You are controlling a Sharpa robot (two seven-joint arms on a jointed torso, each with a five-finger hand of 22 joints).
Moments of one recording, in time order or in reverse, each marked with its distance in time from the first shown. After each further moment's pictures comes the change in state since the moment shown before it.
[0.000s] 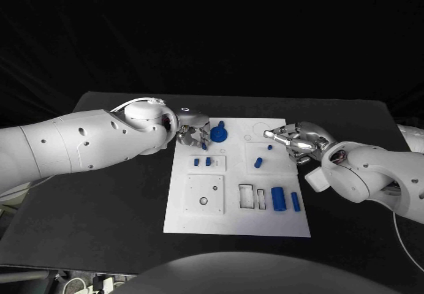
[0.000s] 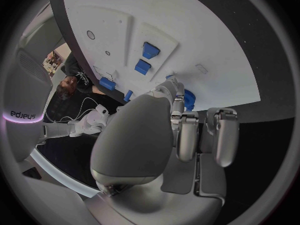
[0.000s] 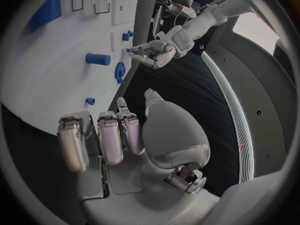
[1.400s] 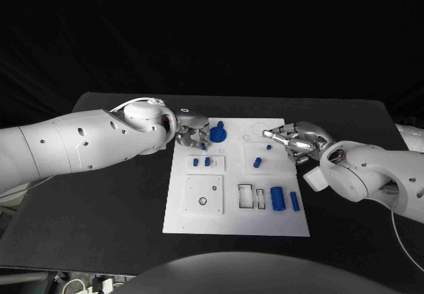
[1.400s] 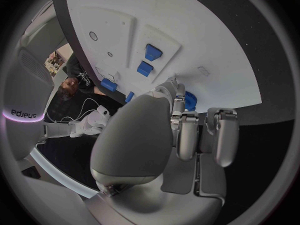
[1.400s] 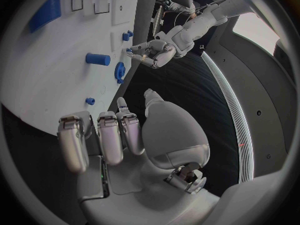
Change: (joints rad) left arm 0.001 0.005 0.001 -0.005 0.001 0.027 0.010; left_hand -0.005 -0.005 0.000 0.000 0.000 -0.038 0.020 -0.015 -0.014 -0.038 0.023 -0.014 -0.001 -0.003 0.011 0.000 0.000 0.000 0.000 0.000 0.000 0.000; right arm 0.000 0.002 0.000 -0.002 0.000 0.000 -0.001; right_hand 0.004 0.004 0.000 0.000 0.000 0.000 0.000 0.000 0.000 0.000 0.000 0.000 0.000 0.000 0.000 0.000 0.001 0.000 0.000 0.000 0.000 0.000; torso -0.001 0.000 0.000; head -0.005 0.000
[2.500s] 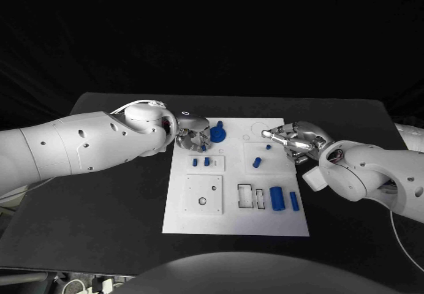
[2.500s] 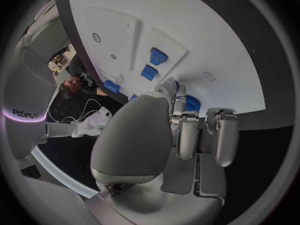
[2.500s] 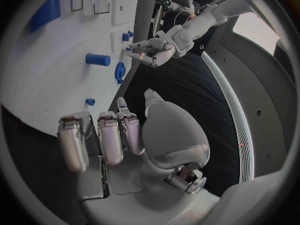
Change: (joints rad) left arm -0.006 0.002 -0.003 0.001 0.005 0.016 0.019; left_hand -0.011 -0.010 0.005 -0.001 0.000 -0.028 0.000 -0.010 -0.012 -0.011 0.004 0.000 0.000 0.000 0.007 0.000 0.000 0.000 0.000 0.000 0.000 0.000; right arm 0.000 0.002 0.000 0.000 0.000 0.001 -0.003; right_hand 0.000 0.000 0.000 0.000 0.000 0.000 0.000 0.000 0.000 0.000 0.000 0.000 0.000 0.000 0.000 0.000 0.000 0.000 0.000 0.000 0.000 0.000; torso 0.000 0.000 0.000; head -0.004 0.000
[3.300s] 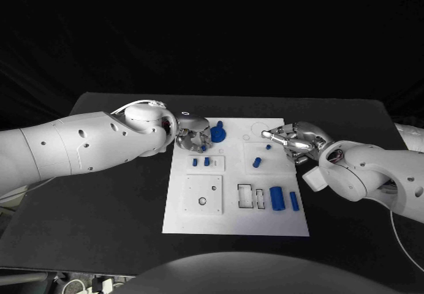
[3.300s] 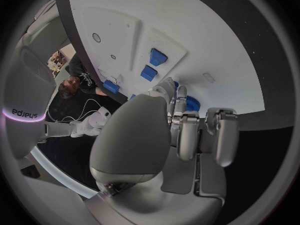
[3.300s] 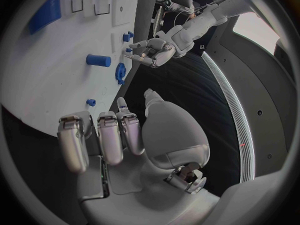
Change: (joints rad) left arm 0.000 0.001 0.000 -0.001 0.003 0.002 -0.008; left_hand -0.022 -0.033 0.000 0.000 0.000 -0.073 -0.023 -0.001 -0.028 -0.061 0.021 0.000 0.000 0.000 0.014 0.000 0.000 0.000 0.000 0.000 0.000 0.000; right arm 0.000 0.000 0.000 0.000 0.000 0.004 -0.005; right_hand 0.000 0.000 0.000 0.000 0.000 0.000 0.000 0.000 0.000 0.000 0.000 0.000 0.000 0.000 0.000 0.000 0.000 0.000 0.000 0.000 0.000 0.000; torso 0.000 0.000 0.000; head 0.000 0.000
